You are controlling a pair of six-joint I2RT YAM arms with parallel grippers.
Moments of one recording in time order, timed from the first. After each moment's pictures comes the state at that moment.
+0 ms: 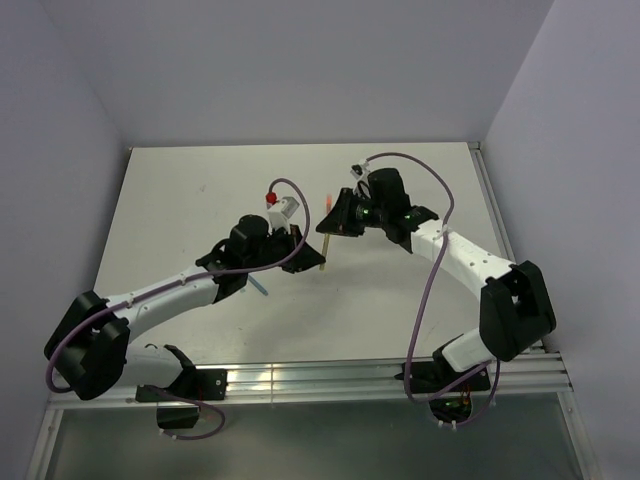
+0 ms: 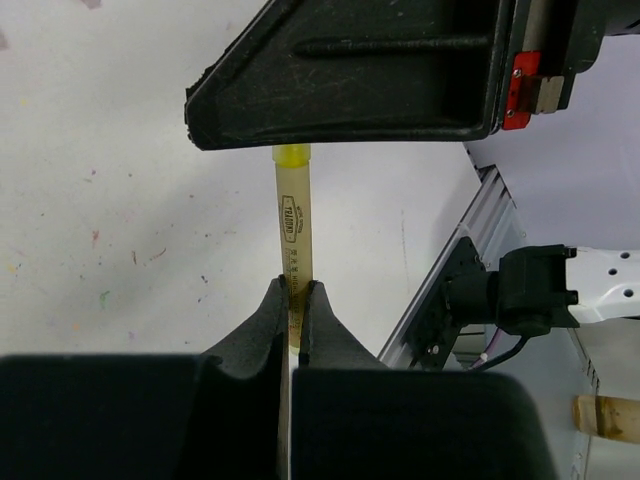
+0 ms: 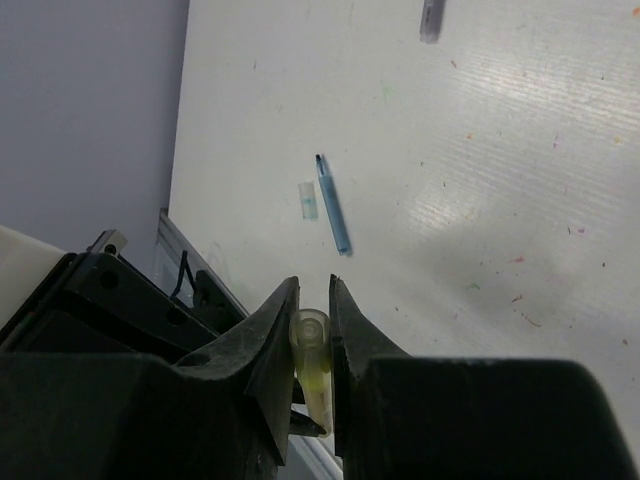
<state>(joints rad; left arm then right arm) -0.74 1.30 0.73 0.25 0.34 -0.65 0.49 1.44 1.04 -0.15 -0.49 0.71</state>
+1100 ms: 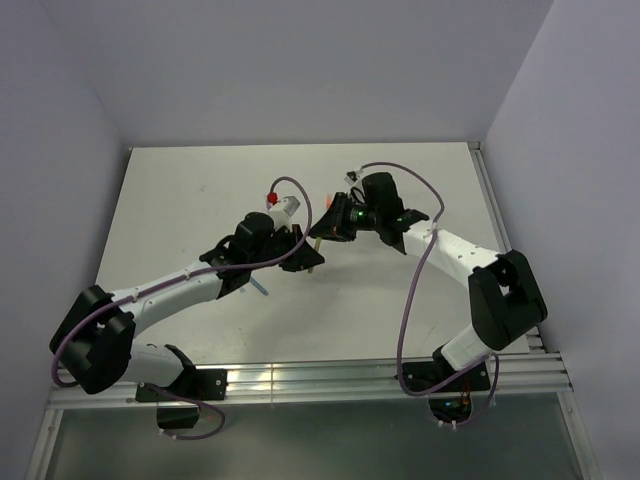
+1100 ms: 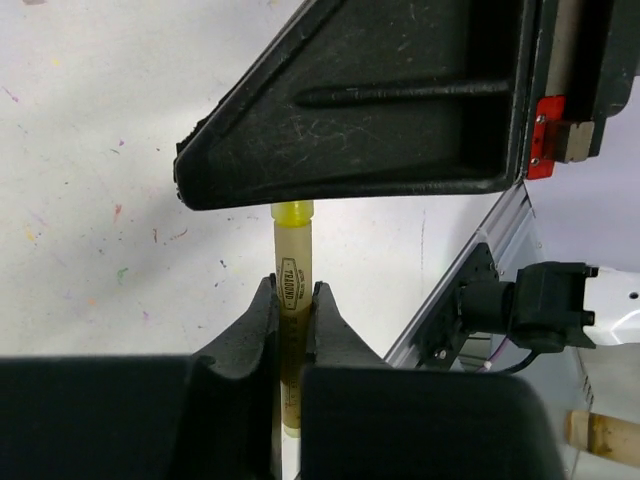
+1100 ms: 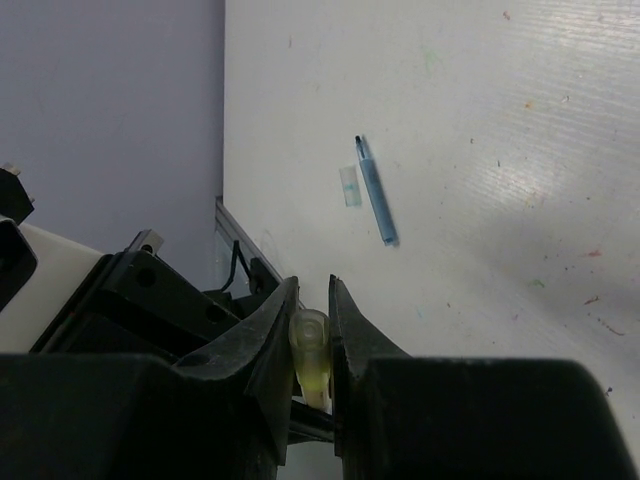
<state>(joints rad) -0.74 1.35 0.77 0.15 0.30 -0.69 0.49 1.54 1.00 -0.02 -0.59 0.89</state>
